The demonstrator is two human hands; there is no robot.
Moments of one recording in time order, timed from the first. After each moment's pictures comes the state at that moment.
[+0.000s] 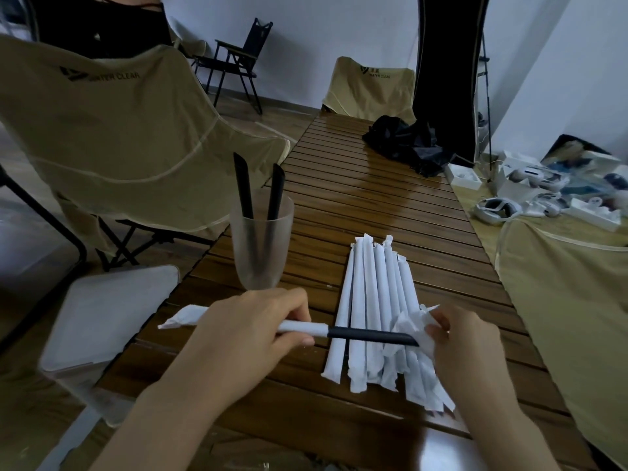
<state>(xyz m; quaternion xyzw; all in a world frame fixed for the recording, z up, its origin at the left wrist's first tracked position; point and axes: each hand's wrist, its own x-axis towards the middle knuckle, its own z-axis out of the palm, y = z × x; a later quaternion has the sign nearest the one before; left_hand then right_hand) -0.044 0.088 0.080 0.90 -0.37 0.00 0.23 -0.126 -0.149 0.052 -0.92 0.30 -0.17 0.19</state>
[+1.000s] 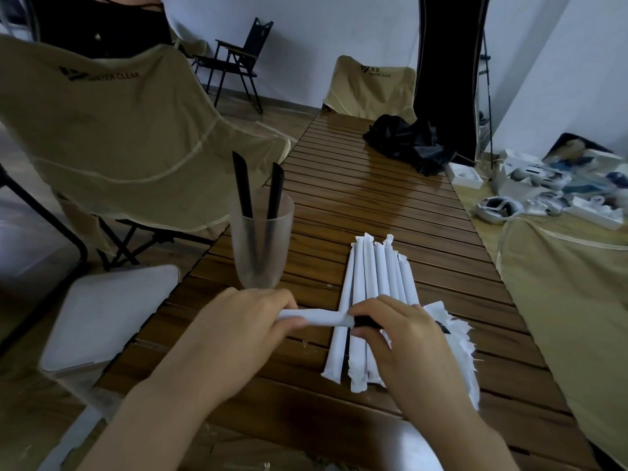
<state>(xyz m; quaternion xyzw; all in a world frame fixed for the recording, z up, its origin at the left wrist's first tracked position) -0.039 0.092 0.076 0.91 -0.36 0.00 0.22 -0.114 -0.101 0.057 -0.96 -0.03 -0.25 0.15</state>
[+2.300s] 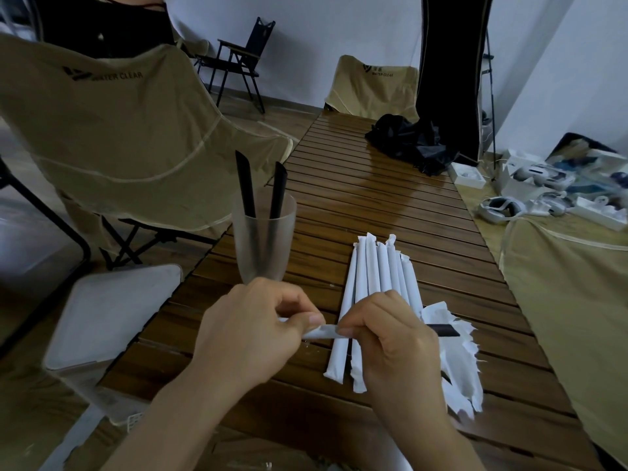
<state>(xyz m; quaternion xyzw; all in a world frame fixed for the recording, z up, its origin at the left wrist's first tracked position) -0.044 0.081 0.078 0.90 -0.25 -0.03 0.35 -0.111 -0.074 0.056 -0.89 -0.05 -0.39 0.25</state>
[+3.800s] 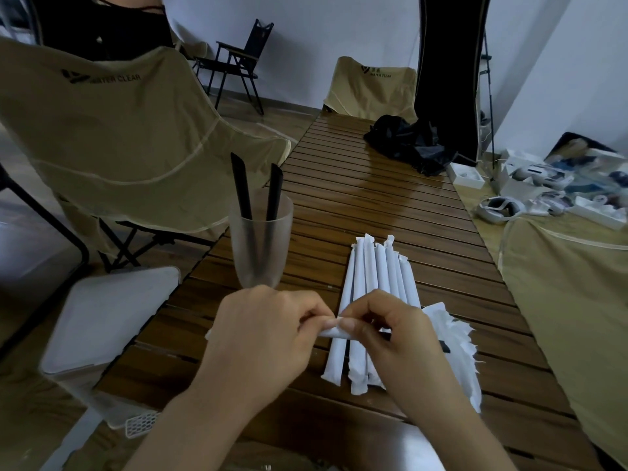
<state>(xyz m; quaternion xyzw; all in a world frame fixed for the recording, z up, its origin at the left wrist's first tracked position) -0.054 0.072 0.077 0.88 -0.35 0.10 0.30 -0.114 -0.079 0.082 -0.88 0.10 -0.13 0.44</state>
